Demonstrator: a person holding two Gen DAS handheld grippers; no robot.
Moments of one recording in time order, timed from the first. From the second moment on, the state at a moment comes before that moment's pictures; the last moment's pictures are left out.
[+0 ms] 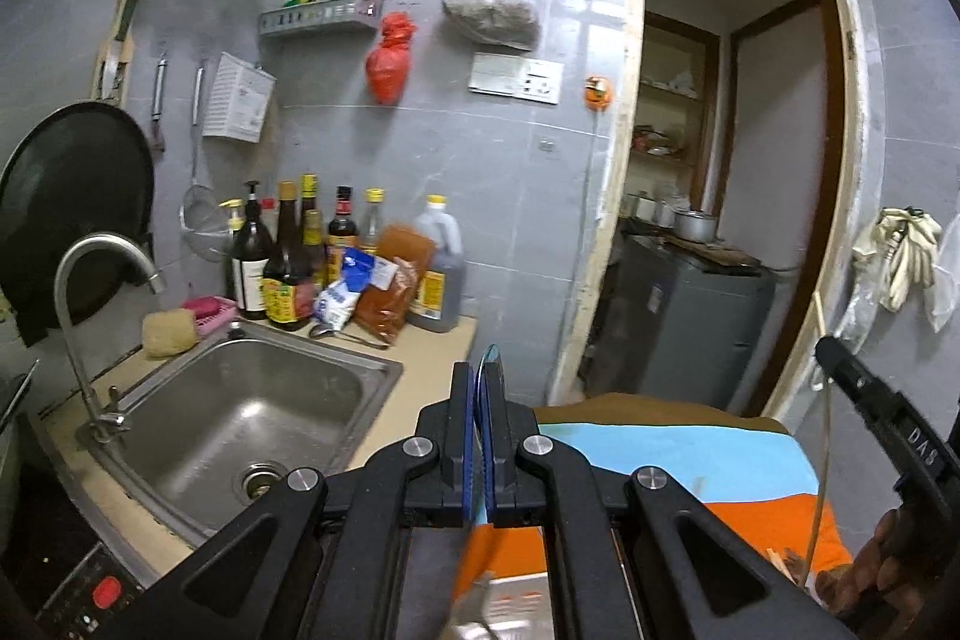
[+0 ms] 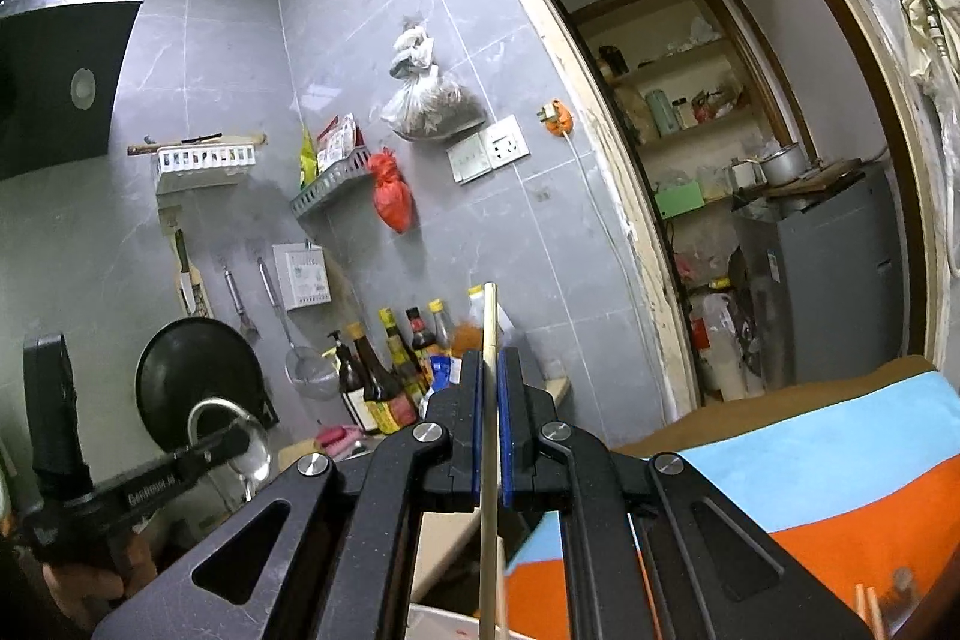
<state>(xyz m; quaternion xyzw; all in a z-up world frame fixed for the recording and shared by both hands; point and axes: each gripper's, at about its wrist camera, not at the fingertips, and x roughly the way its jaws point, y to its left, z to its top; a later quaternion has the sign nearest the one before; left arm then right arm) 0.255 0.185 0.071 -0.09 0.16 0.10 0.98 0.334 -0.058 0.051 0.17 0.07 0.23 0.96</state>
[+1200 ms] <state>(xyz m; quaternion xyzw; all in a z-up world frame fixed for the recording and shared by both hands) 0.274 0.173 -0.014 -0.09 0.18 0.07 0.98 0.339 -0.051 -0.022 0.15 0.08 0.18 0.97</state>
